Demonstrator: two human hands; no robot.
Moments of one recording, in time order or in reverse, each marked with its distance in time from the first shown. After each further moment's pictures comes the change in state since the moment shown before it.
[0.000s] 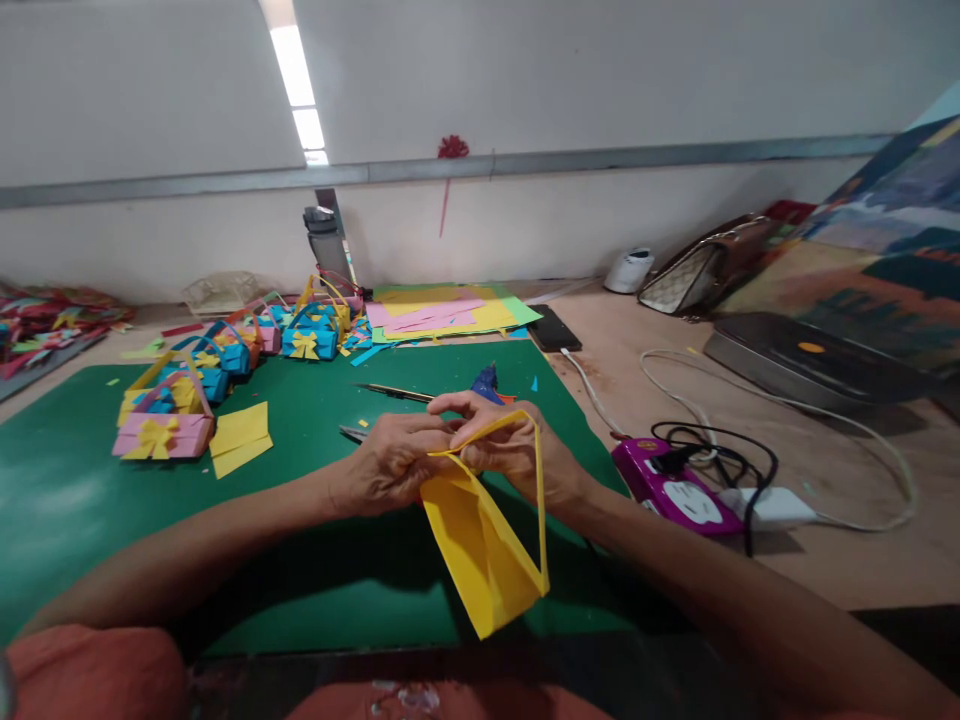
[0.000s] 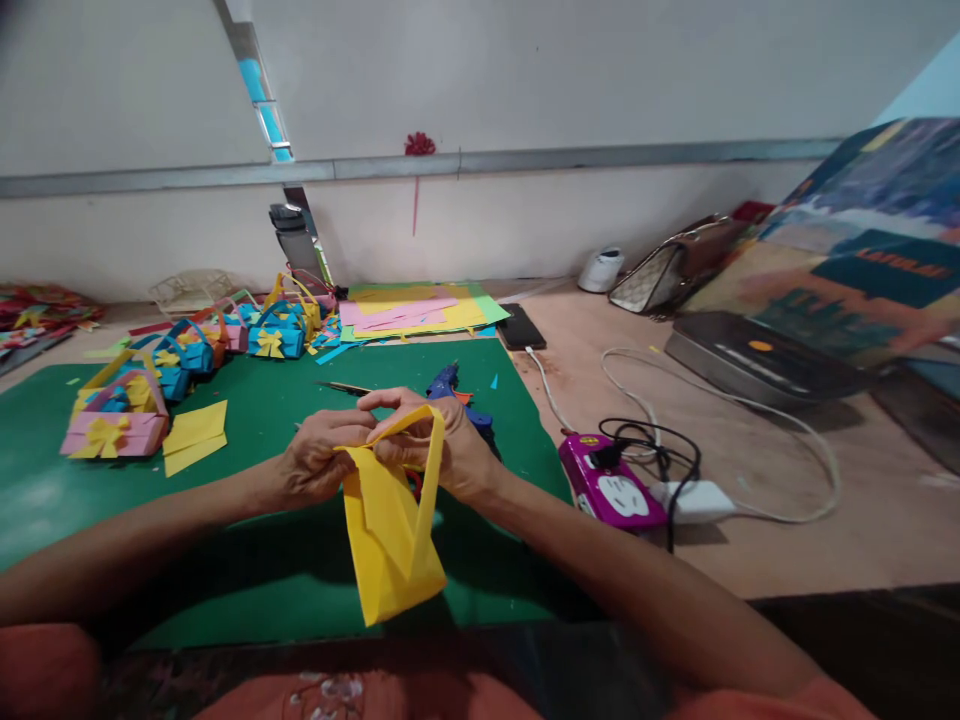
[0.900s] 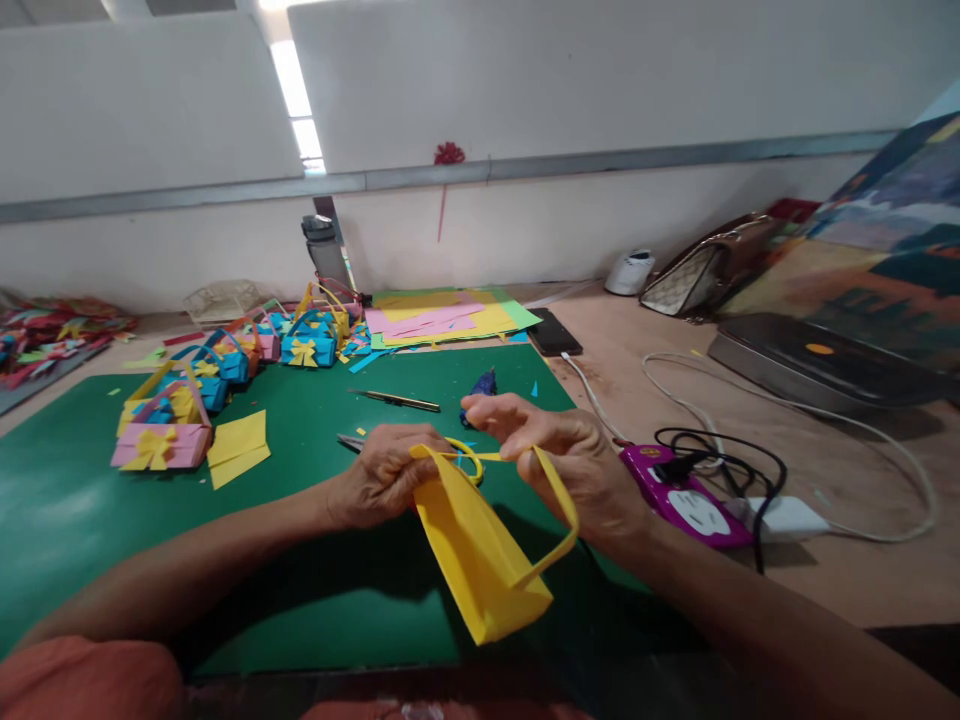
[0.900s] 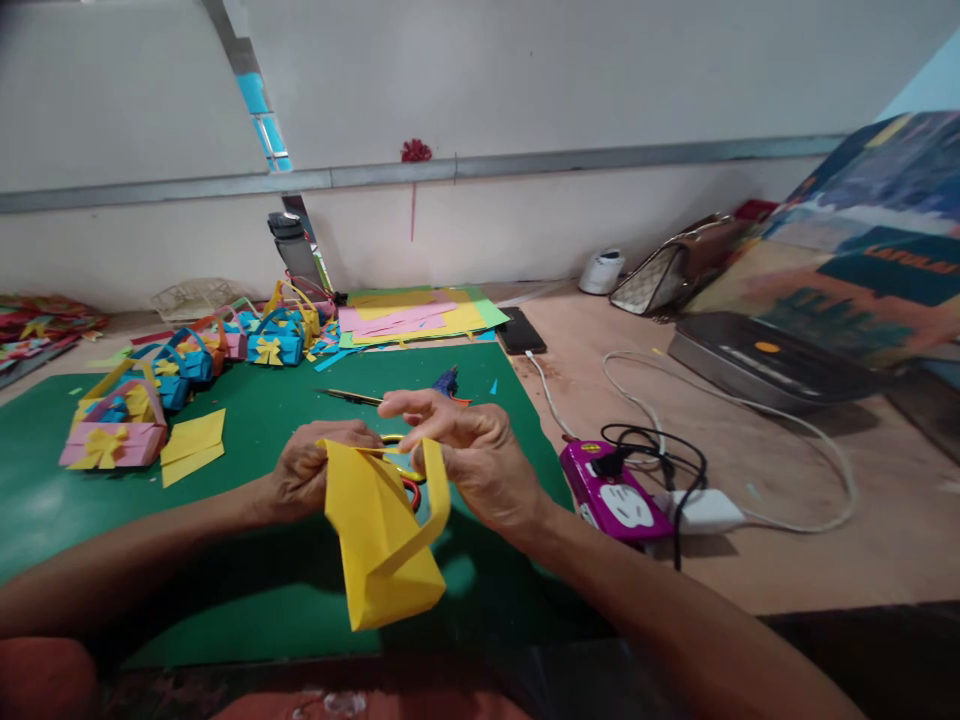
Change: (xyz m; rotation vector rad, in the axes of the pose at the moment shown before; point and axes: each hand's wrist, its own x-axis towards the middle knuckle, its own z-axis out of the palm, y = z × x) left_hand -0.008 -0.002 0.007 -0.189 0.100 -0.098; right_hand -0.017 -0.018 -0.011 -0.090 0.129 -0.247
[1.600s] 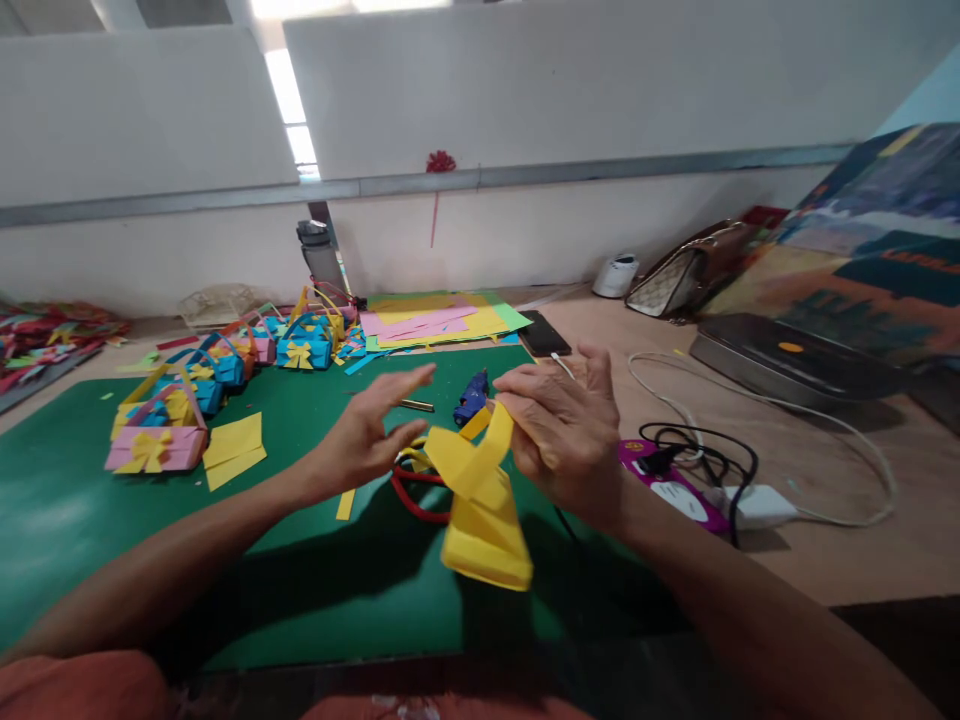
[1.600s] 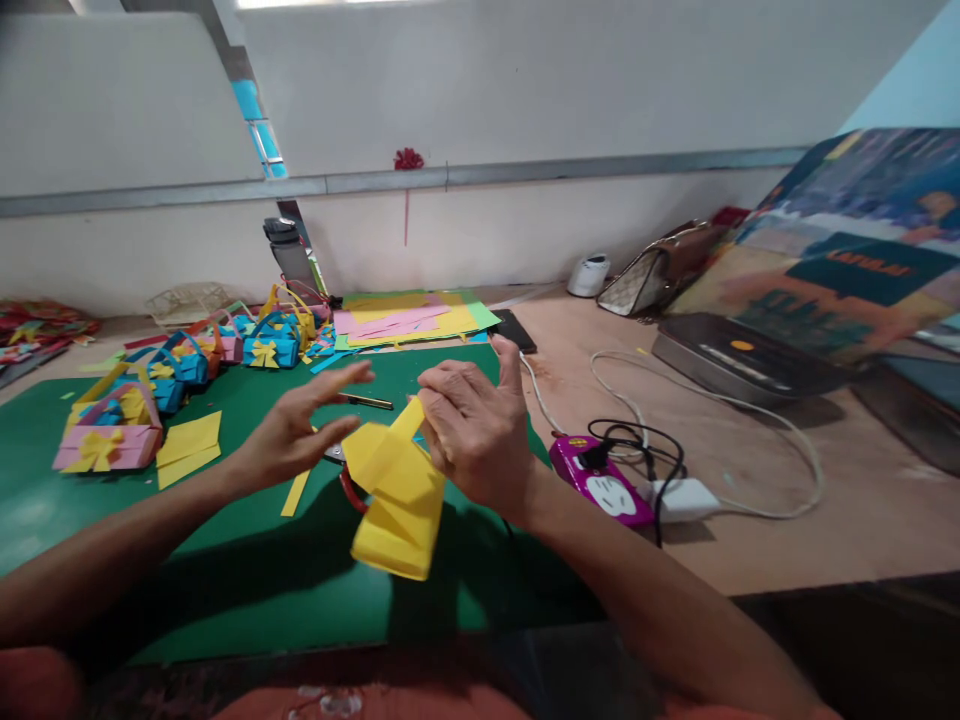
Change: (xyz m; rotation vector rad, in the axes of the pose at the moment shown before) left_hand 0.019 0.011 -0.025 0.245 0.018 -0.226; right_hand 0.009 -0.008 -0.011 -1.449 0.134 -0.771
